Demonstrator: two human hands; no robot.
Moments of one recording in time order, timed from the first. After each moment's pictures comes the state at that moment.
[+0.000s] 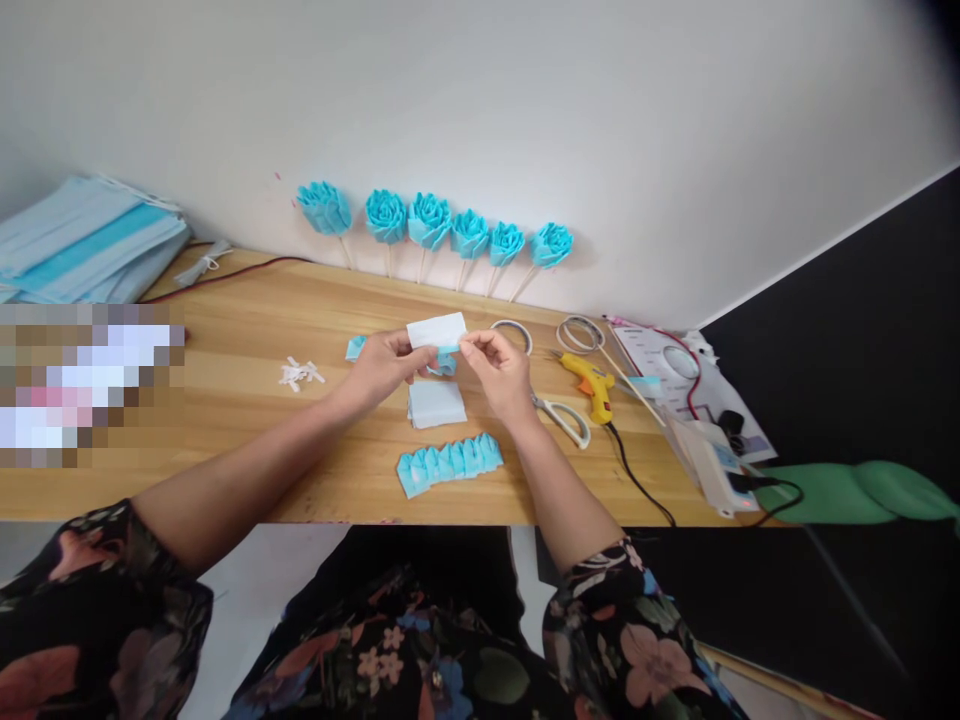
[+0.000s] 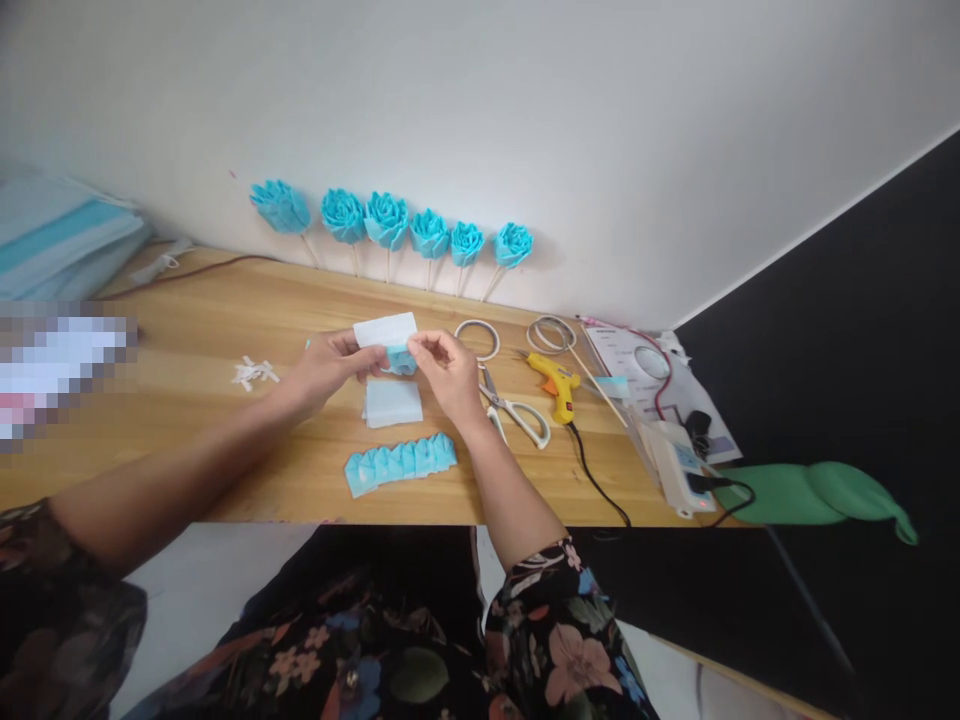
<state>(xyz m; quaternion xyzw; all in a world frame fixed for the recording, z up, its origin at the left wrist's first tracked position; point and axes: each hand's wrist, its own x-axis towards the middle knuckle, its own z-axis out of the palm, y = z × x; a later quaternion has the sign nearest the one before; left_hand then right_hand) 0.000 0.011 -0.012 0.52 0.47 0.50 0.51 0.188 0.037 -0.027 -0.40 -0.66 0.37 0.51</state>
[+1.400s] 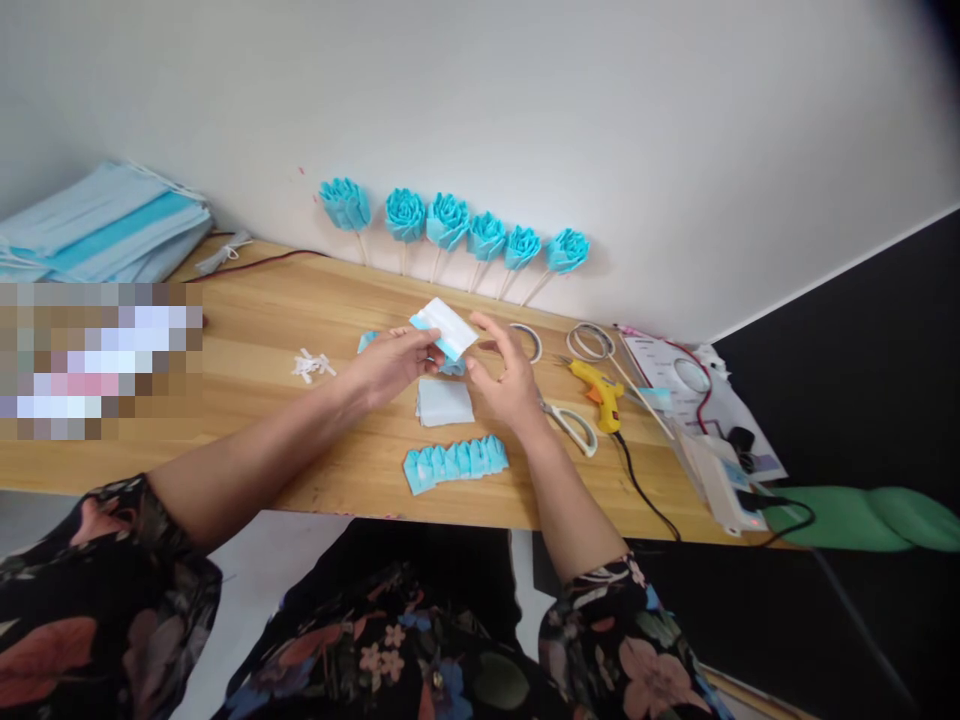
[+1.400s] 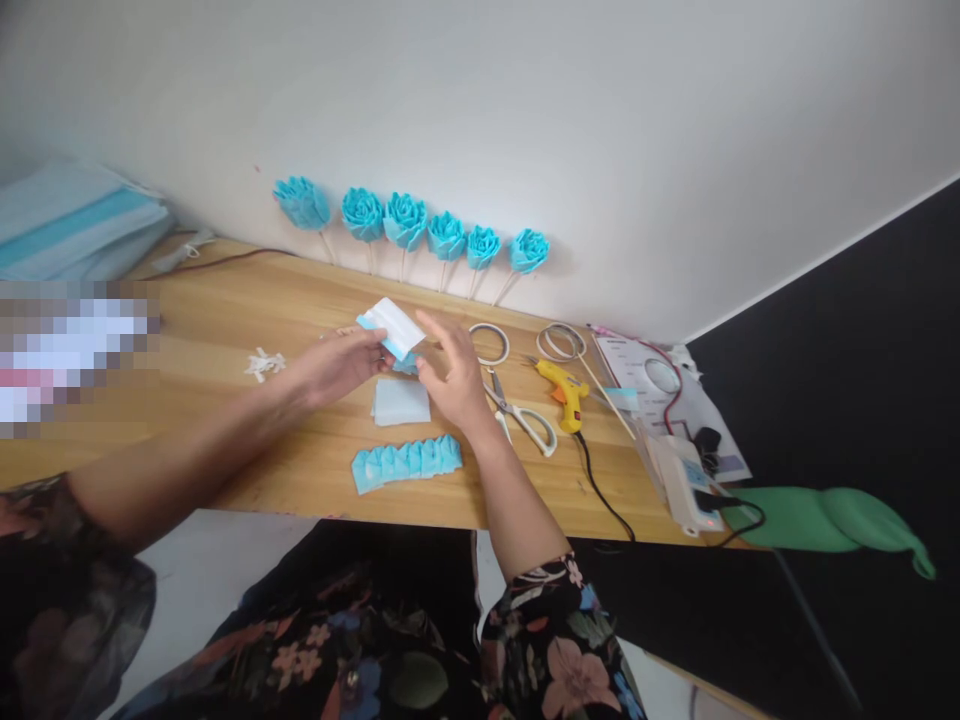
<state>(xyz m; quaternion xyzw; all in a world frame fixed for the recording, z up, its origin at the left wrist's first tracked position) 0.000 0.017 -0.013 0.32 0.33 0.54 0.70 0.195 0.034 -0.020 -0.33 -0.81 0.21 0.44</state>
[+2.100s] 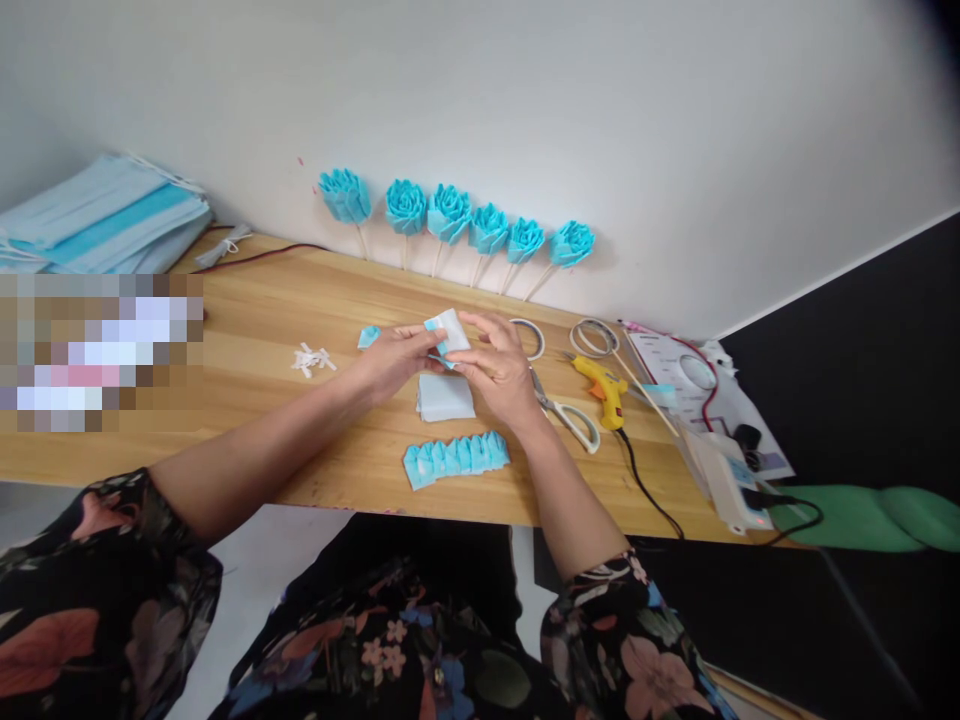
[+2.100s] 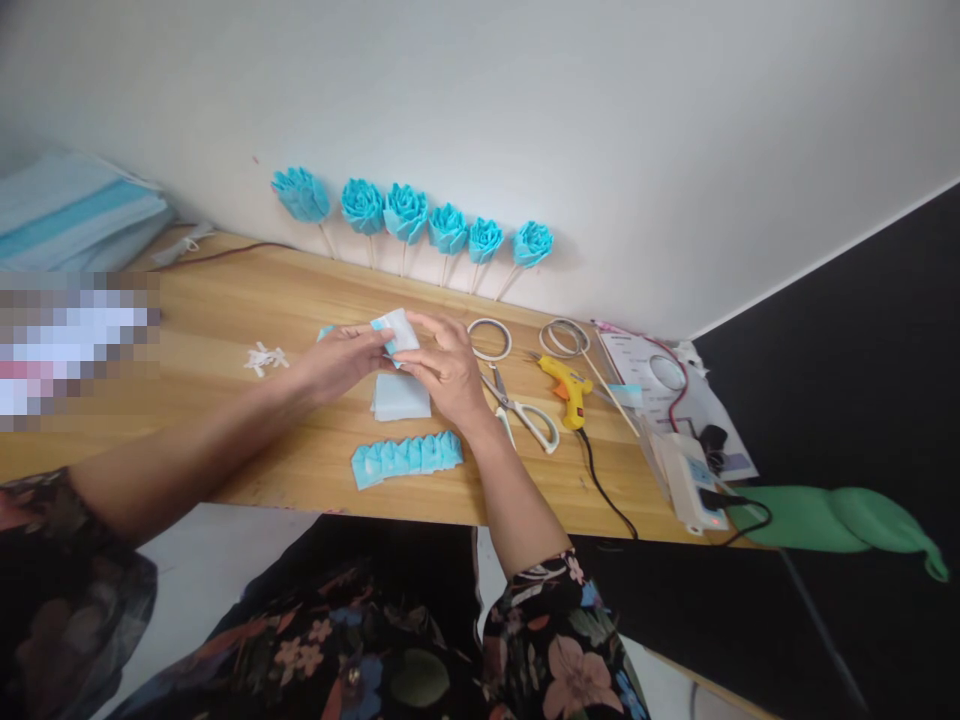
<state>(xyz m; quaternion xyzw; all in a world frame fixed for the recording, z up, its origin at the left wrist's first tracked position) 0.003 0.015 -0.017 0.38 0.35 0.52 0.68 0.192 0.036 -0.017 -0.31 -0.85 0.16 0.40</state>
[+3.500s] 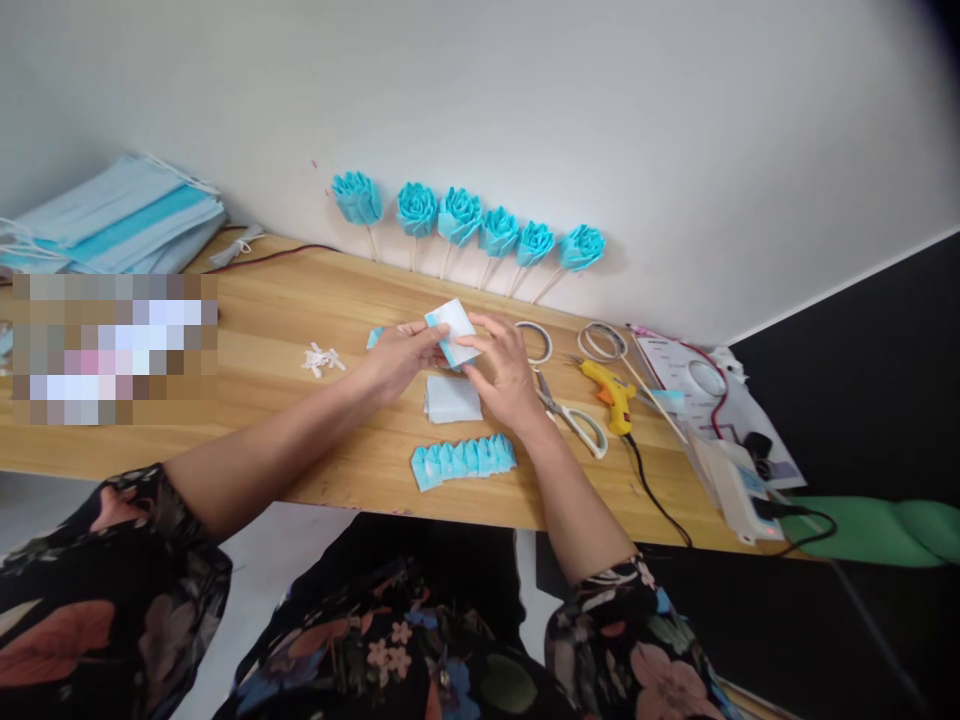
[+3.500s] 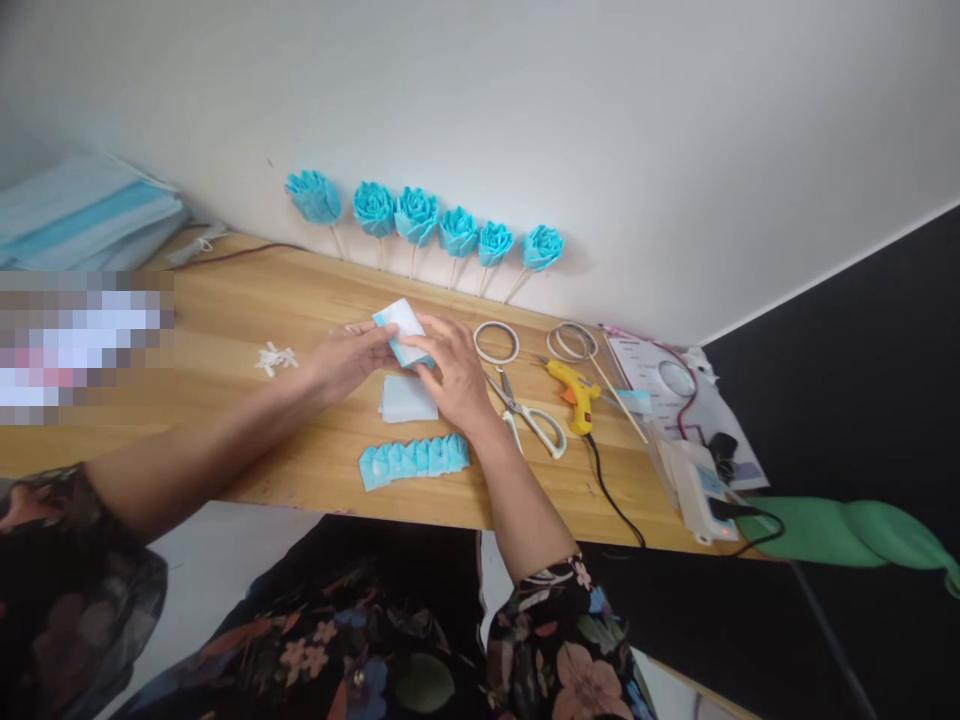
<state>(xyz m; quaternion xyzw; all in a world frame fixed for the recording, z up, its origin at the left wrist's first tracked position) 0.001 0.018 -0.020 0.34 0.35 0.55 0.68 0.191 0.040 -0.026 -0.30 -0.87 0.06 0.38</state>
